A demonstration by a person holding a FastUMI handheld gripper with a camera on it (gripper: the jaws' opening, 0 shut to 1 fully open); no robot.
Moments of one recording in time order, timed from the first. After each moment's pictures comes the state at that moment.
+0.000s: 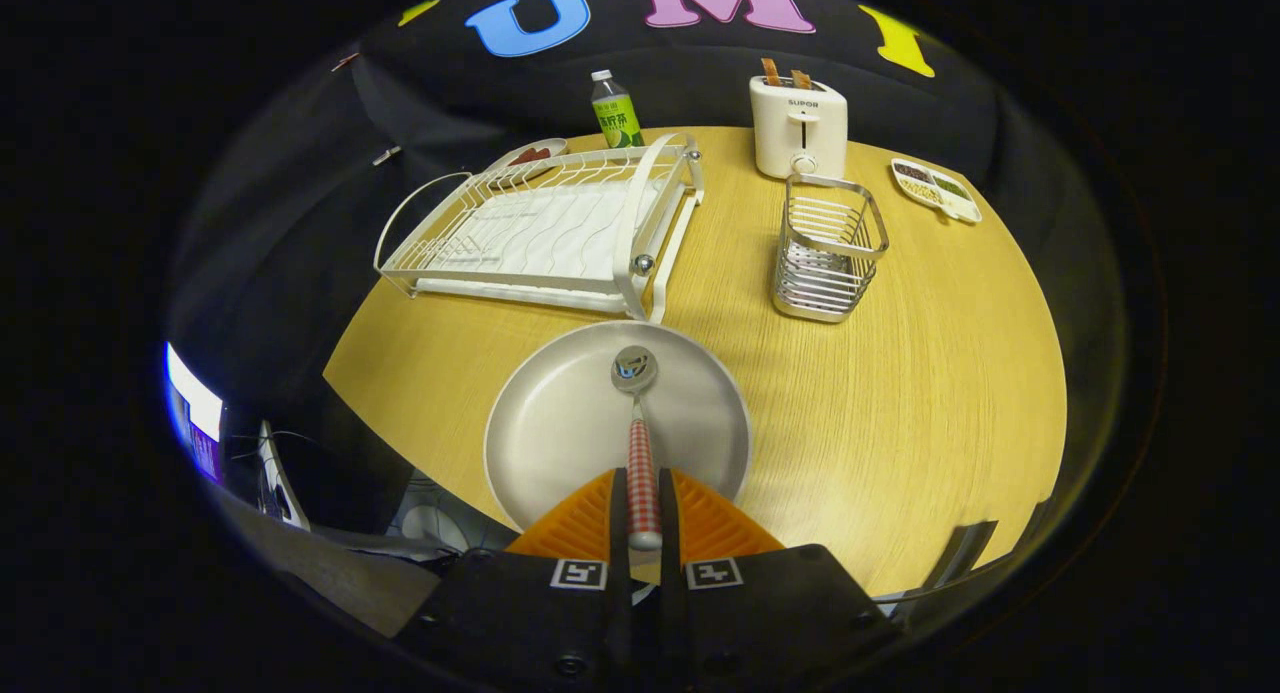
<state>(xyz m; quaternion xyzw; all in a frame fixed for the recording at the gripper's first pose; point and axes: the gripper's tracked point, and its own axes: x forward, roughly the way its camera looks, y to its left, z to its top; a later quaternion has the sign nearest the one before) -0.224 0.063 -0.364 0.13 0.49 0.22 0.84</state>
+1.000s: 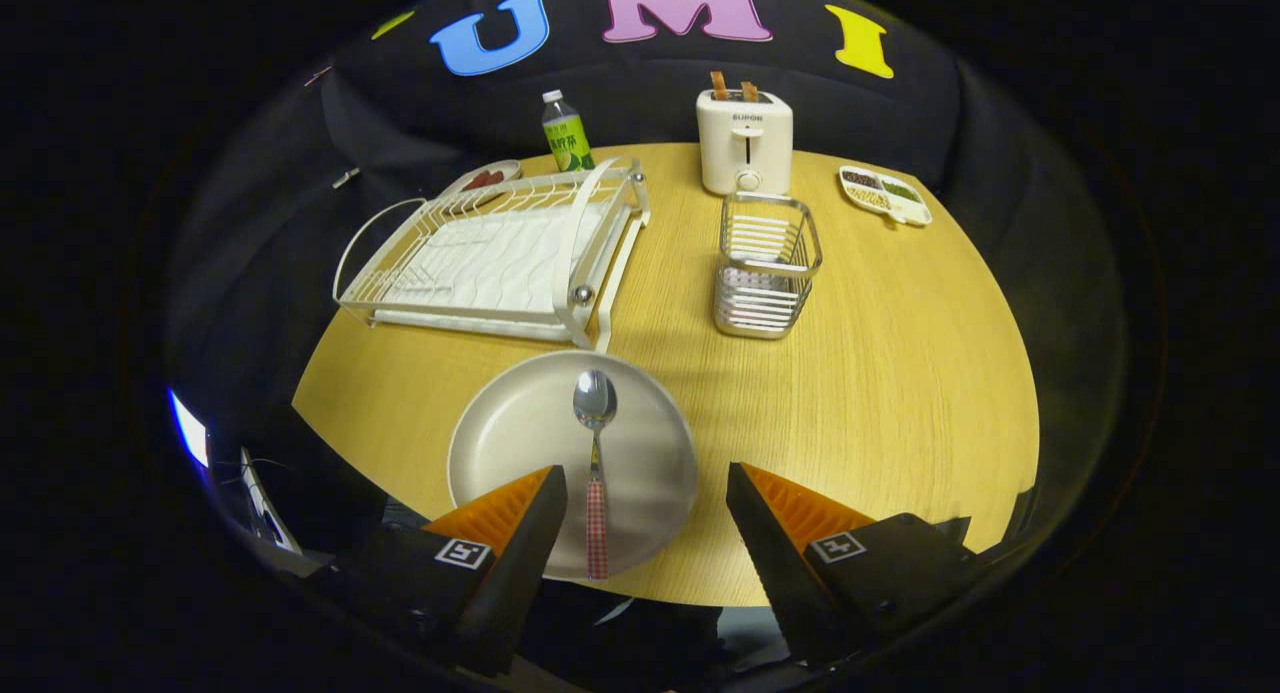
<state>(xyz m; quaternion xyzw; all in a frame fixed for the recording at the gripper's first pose) -0.185 0.026 -0.337 0.13 0.44 0.16 0.87</state>
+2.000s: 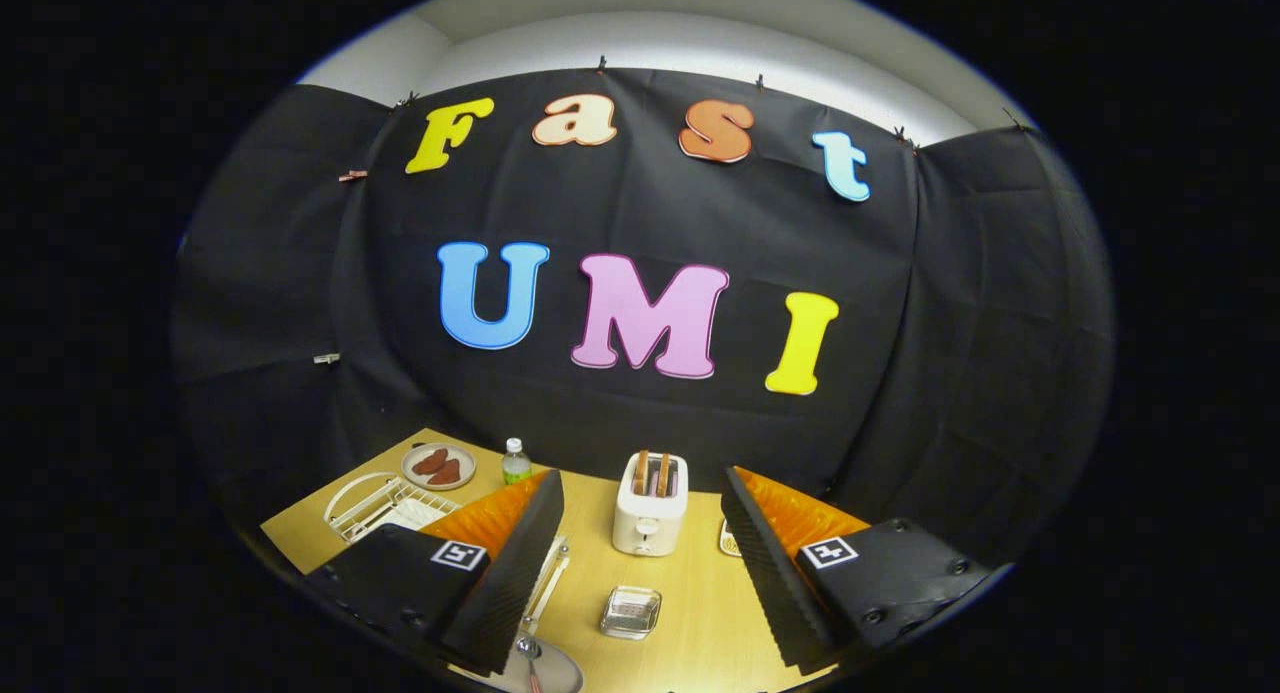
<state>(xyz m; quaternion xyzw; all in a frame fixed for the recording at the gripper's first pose) -0.056 -0.098 0.006 0.05 0.06 0.04 1.00</state>
